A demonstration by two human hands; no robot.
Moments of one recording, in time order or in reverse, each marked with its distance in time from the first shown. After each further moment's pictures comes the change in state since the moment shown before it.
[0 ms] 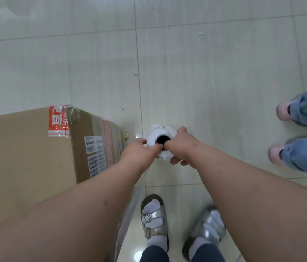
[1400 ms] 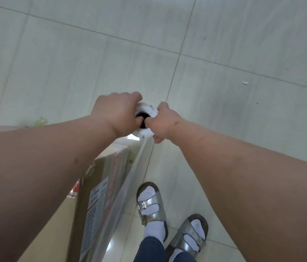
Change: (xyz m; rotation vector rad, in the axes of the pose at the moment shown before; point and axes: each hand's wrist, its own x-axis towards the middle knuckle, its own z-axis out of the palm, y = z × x) left_hand 0.123 0.095 -0.181 0.733 0.395 0.297; right_hand 0.074 -0.221 -0.046 -0.337 -0.132 -0.348
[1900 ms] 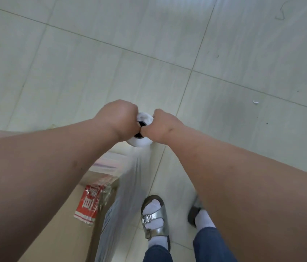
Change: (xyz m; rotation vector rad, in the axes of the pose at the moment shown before) left_hand 0.031 -0.038 -0.036 0.010 -0.151 -0.060; right_hand 0.026 -0.061 -0.007 -0.271 0.010 -0.108
